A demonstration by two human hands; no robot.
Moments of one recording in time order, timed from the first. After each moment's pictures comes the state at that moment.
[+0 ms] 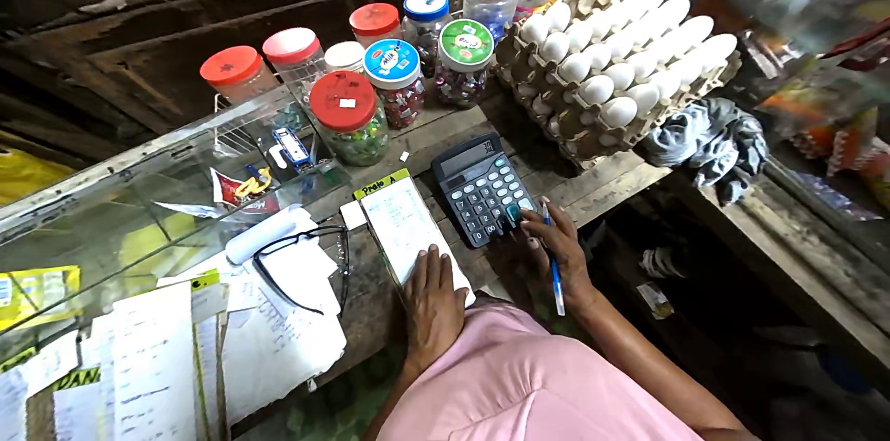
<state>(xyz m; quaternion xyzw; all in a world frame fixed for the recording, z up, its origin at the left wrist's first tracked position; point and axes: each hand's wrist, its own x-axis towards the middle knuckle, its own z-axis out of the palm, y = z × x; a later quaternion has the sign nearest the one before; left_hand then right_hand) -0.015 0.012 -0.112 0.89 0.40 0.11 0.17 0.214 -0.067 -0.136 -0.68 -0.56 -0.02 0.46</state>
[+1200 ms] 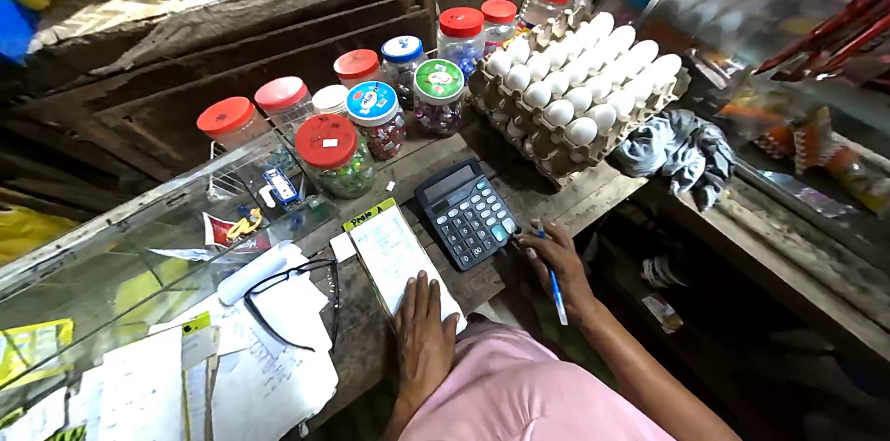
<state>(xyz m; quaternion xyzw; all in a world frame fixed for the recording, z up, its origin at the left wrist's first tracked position) -0.018 0.011 -0.123 0.89 0.41 0.13 0.17 0.242 -0.076 -0.148 -0.69 -0.55 -0.04 0.46</state>
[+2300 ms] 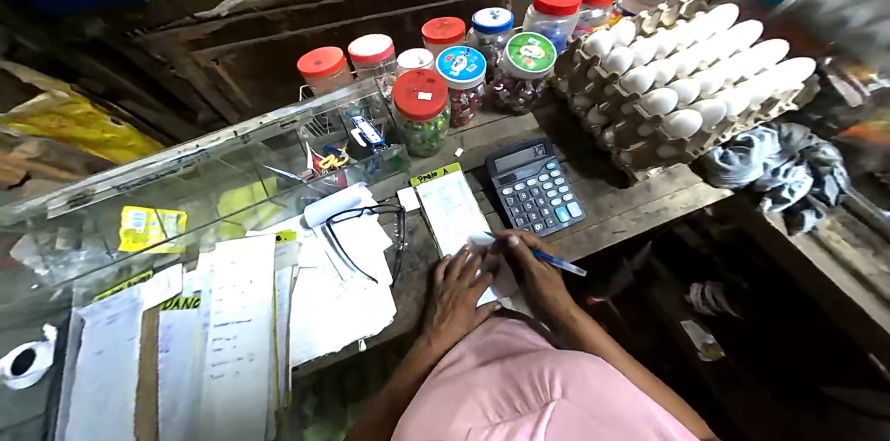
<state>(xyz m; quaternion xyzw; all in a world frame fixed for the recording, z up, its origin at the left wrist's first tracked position) -0.069 0.035 -0.152 0.94 0.24 0.19 0.13 0.113 -0.018 -0.126 -0.52 -0.43 0.35 0.65</state>
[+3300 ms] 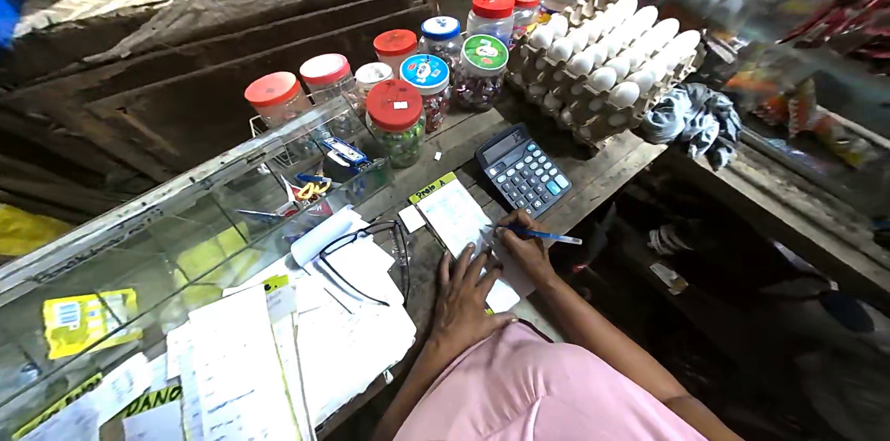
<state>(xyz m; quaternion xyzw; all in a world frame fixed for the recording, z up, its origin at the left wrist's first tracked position) -0.085 0.057 -0.156 0.95 0.15 0.20 0.19 0.090 0.004 -0.142 -0.61 -0.37 0.19 0.68</state>
